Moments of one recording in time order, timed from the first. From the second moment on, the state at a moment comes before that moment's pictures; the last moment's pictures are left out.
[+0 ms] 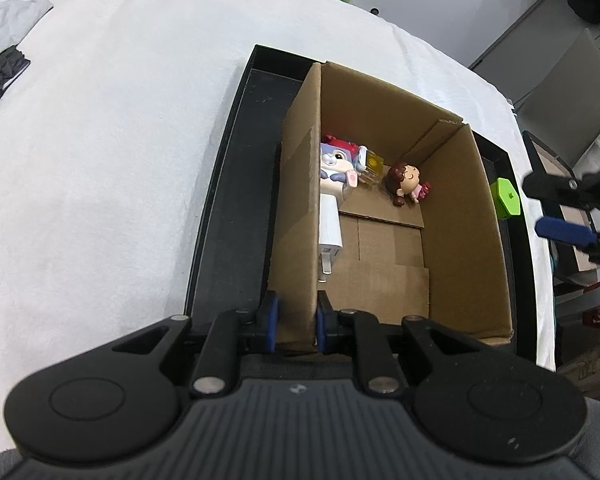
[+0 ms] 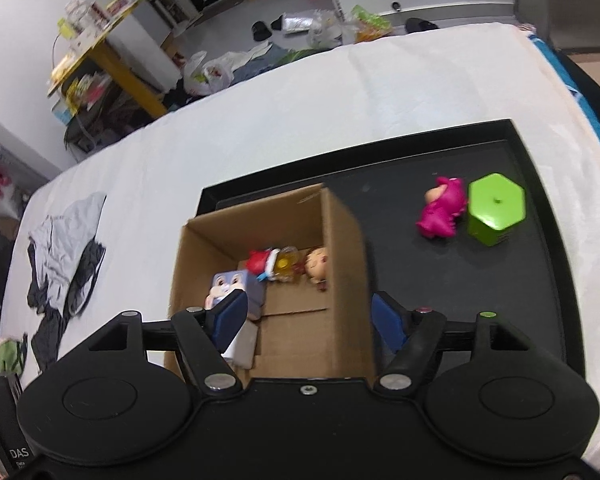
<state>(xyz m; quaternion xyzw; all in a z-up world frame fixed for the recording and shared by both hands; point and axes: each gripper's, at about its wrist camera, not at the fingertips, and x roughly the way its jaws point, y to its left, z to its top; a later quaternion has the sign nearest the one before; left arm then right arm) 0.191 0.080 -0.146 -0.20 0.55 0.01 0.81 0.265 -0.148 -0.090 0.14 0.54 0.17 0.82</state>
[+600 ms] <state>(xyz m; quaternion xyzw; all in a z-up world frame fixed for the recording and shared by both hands) 0.197 0.069 -0.146 -0.17 0.56 0.04 0.81 0.268 -0.245 -0.131 0.21 0.54 0.11 0.80</state>
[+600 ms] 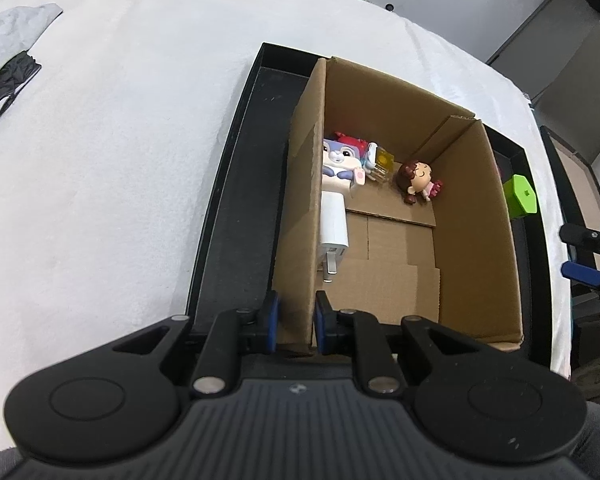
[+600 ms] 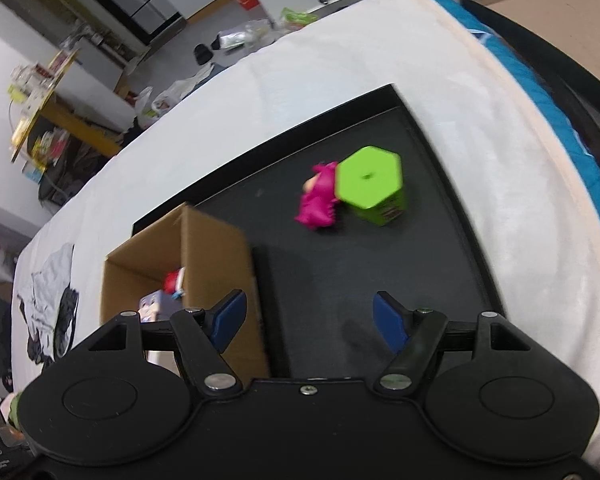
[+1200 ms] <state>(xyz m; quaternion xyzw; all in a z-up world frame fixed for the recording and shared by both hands) 0.207 0.060 -0.151 -0.15 0.57 0.07 0.80 0.294 -0.303 -0.155 0.24 0.54 0.09 0.80</state>
